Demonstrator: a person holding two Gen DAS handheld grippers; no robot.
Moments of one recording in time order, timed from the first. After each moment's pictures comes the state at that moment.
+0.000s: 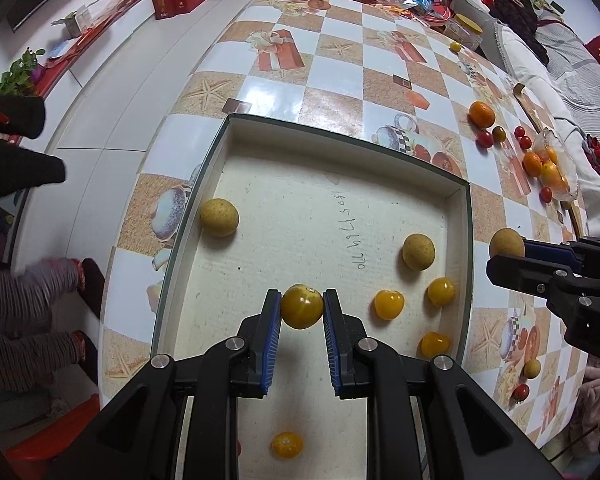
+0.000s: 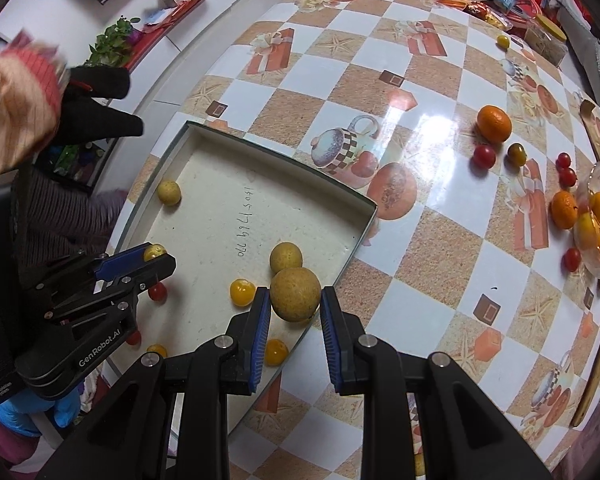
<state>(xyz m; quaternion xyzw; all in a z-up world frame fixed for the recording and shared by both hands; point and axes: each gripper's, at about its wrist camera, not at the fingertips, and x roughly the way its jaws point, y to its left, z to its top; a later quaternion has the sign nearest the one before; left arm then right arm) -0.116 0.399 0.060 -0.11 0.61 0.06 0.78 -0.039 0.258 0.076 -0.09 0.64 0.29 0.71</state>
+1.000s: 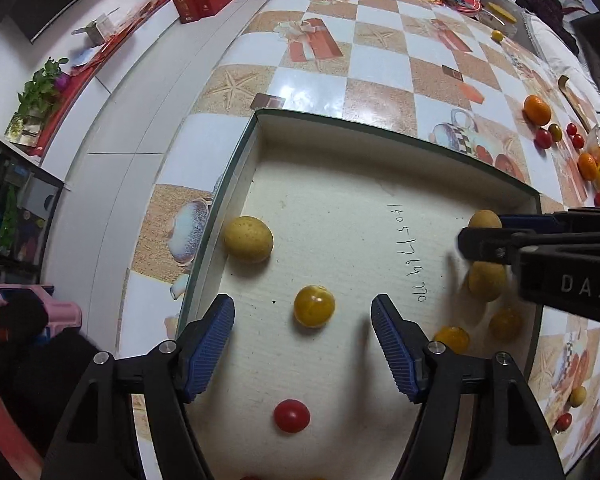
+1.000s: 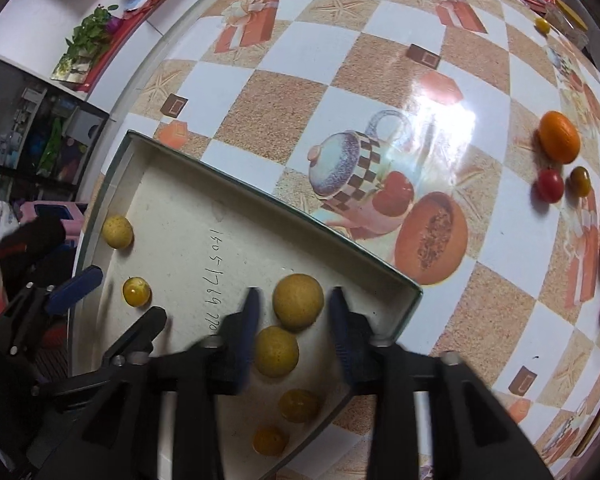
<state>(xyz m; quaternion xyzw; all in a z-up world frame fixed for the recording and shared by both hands) -0.096 0.407 0.029 -0.07 0.61 0.12 0.78 0.006 0.308 0.010 -0.09 0.67 0.28 0.68</state>
